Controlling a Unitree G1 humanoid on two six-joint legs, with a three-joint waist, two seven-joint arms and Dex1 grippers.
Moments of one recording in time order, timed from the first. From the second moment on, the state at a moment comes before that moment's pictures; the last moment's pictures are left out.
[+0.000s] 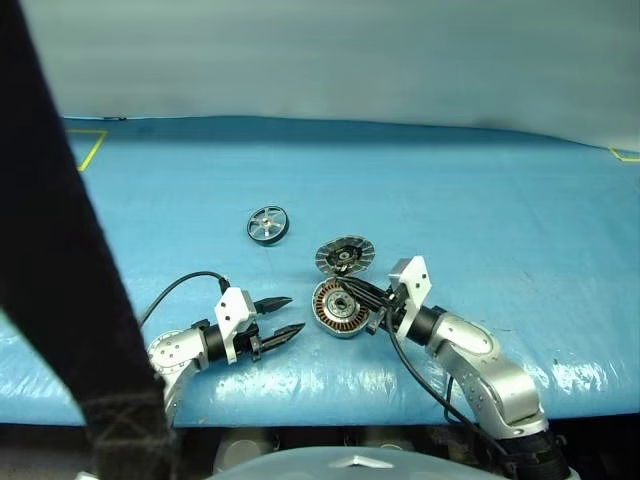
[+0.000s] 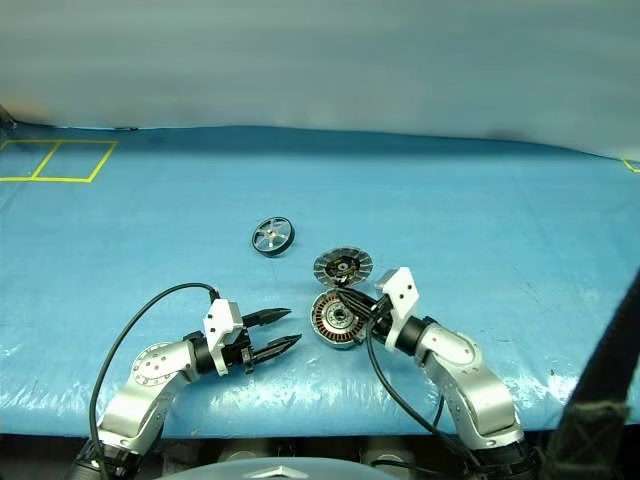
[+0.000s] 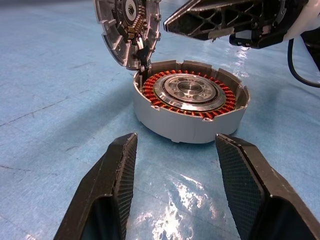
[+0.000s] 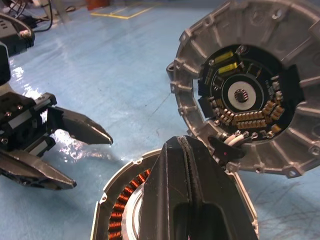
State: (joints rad) left arm 0.09 0.44 -0.20 -0.09 -0.27 -0.01 -0.90; right arm 0.07 -0.38 0.16 -0.35 0.37 0.38 0.64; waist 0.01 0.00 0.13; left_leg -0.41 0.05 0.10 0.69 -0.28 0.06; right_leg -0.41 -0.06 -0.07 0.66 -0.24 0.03
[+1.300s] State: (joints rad) left arm 0.09 0.44 -0.22 -0.20 -0.25 0.12 -0.84; right arm 0.01 -0.49 0.30 -0.29 0.12 0.28 0.70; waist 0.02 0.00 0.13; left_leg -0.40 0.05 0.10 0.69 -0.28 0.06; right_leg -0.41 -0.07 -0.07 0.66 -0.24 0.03
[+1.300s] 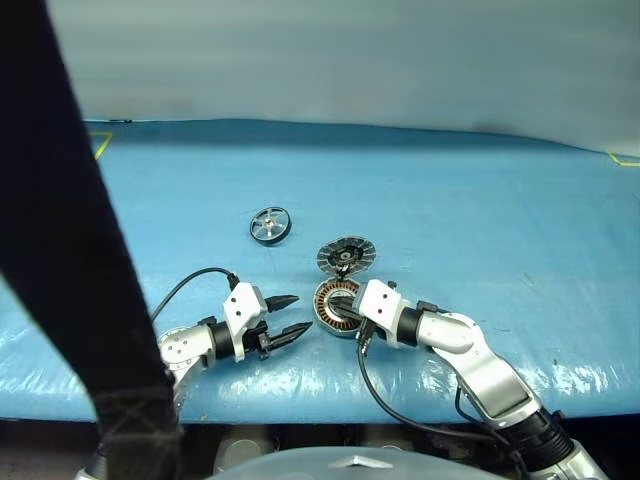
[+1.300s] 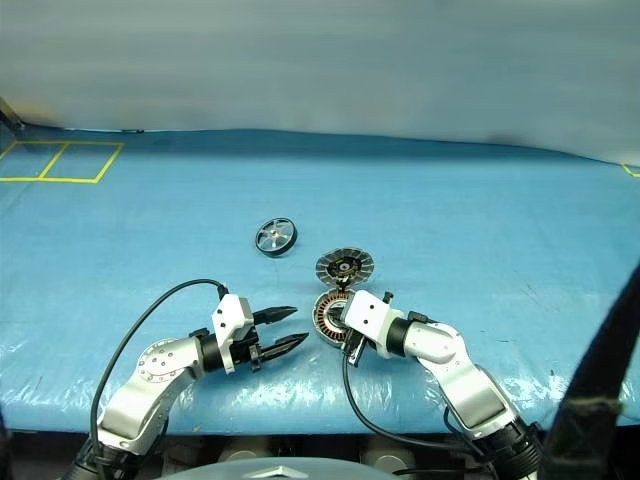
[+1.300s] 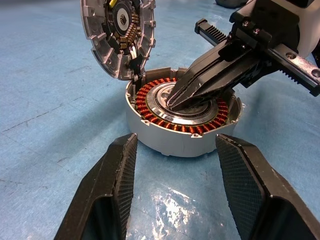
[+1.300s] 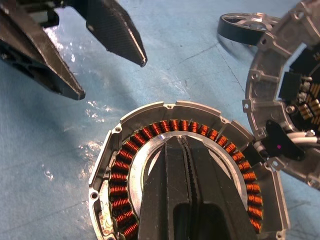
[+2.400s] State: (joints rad) left arm 0.05 0.44 -0.16 -0.14 -0.26 0.05 -0.84; right arm 0.10 -0.41 0.17 -0.42 0.35 0.34 0.69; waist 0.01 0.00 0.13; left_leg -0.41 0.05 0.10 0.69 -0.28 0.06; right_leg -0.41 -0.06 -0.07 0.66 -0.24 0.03
